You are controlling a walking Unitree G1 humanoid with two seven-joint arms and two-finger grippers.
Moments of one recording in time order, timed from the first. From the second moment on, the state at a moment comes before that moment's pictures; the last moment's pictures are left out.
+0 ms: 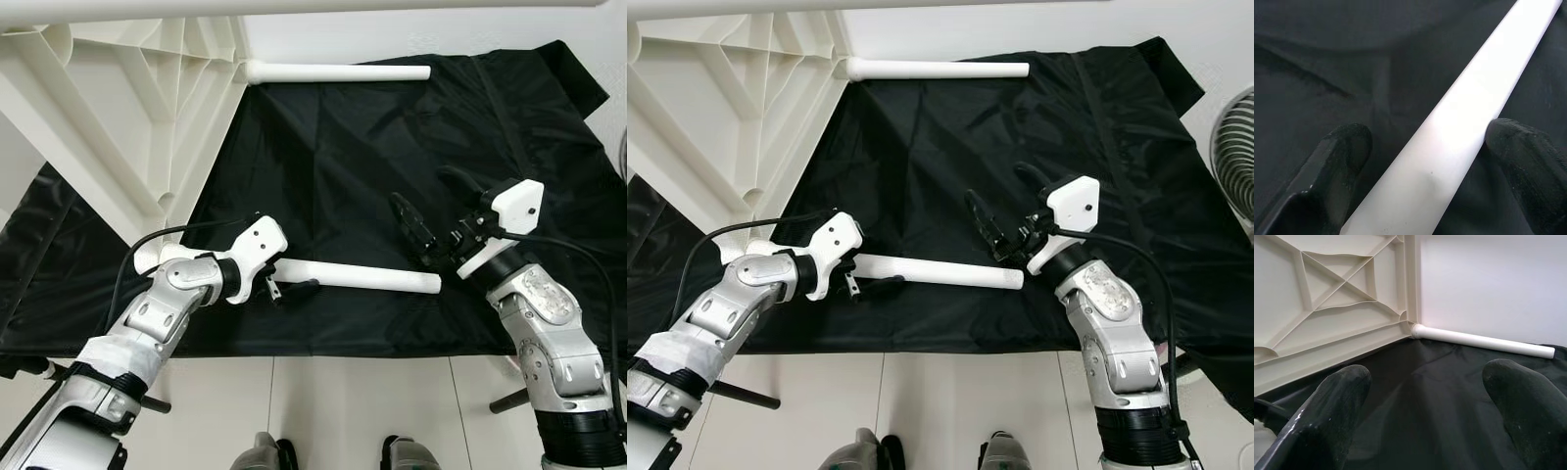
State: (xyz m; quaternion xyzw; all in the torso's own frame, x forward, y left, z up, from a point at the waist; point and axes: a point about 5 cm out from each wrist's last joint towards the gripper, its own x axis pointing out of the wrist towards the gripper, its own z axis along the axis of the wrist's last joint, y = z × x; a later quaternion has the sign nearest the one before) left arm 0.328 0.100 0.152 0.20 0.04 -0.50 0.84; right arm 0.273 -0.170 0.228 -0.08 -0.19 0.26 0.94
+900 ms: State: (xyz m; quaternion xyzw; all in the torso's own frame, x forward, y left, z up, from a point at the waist) left arm 0.361 0.098 0.214 0.03 -0.08 -0.39 0.92; right arm 0.294 -0.177 0.248 -0.08 -0.24 0.12 0.96
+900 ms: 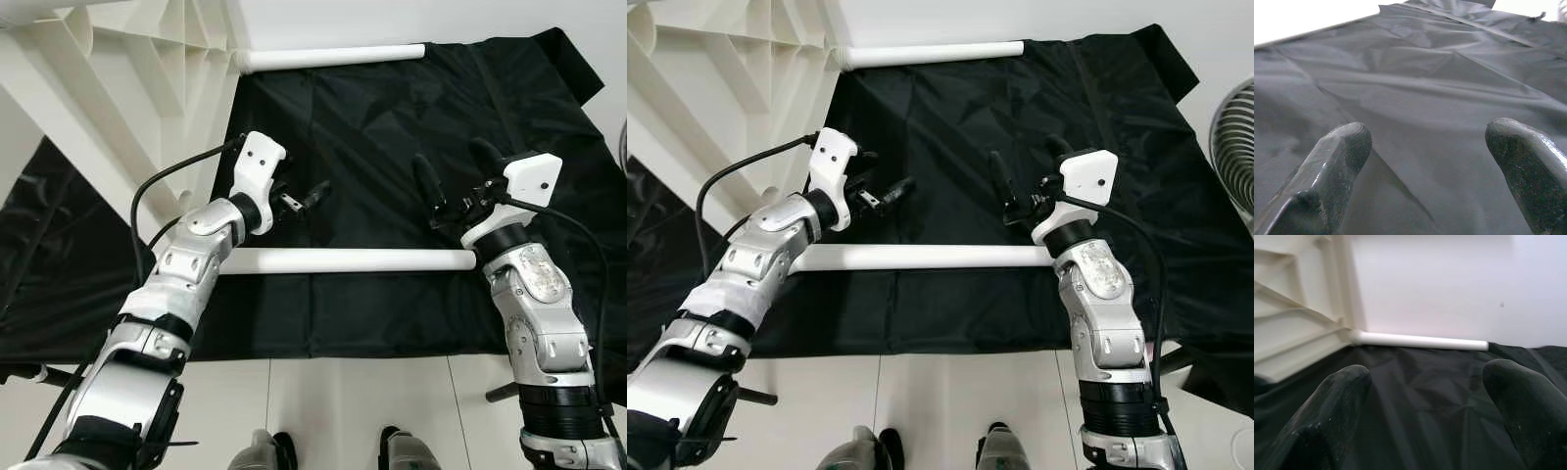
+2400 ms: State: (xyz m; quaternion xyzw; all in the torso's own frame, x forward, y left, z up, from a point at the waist) left arm 0.239 0.171 0.147 -0.14 0.07 -0.26 0.95; right arm 0.254 -0.159 0.241 -0.30 -0.38 -0.07 0.87
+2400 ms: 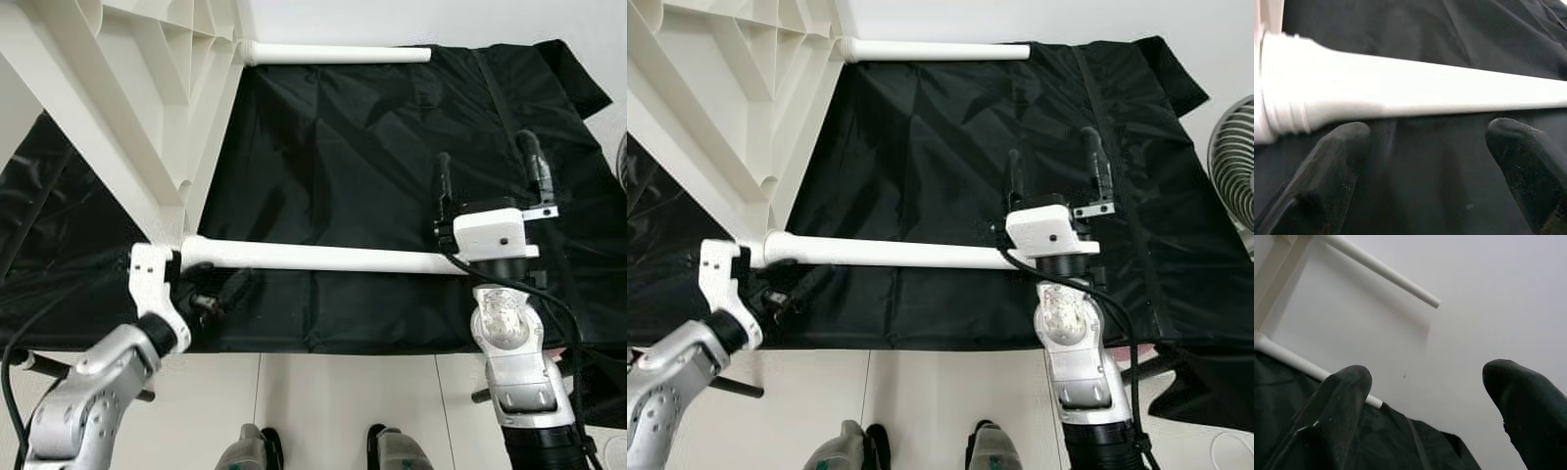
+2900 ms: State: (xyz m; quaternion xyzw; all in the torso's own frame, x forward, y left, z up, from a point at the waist) left arm 0.254 0.168 0.151 -0.16 0.06 -0.22 0.96; right arm 0.237 -0.134 0.273 -0.42 -0.54 -0.07 0.73
